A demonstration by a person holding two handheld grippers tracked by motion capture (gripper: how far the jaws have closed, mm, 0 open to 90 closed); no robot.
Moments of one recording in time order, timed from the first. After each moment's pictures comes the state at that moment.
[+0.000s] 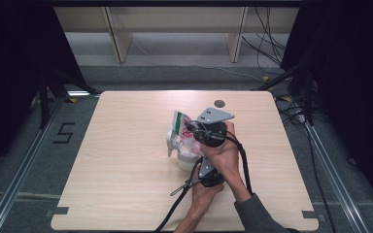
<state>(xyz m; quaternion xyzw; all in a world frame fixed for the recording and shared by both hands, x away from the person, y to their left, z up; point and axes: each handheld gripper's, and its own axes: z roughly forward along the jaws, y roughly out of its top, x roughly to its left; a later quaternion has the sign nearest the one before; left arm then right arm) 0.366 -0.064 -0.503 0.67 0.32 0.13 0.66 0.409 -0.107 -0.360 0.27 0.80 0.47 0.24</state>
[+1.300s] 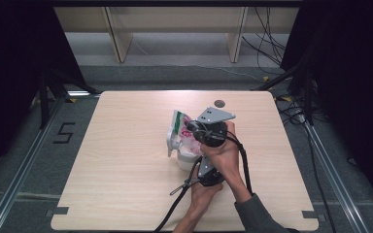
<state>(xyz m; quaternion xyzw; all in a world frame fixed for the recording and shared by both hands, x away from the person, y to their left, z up) 0.365 -0.065 -0.503 0.66 0.32 0.11 0.66 0.407 -0.108 -0.357 0.27 0.80 0.48 0.24</state>
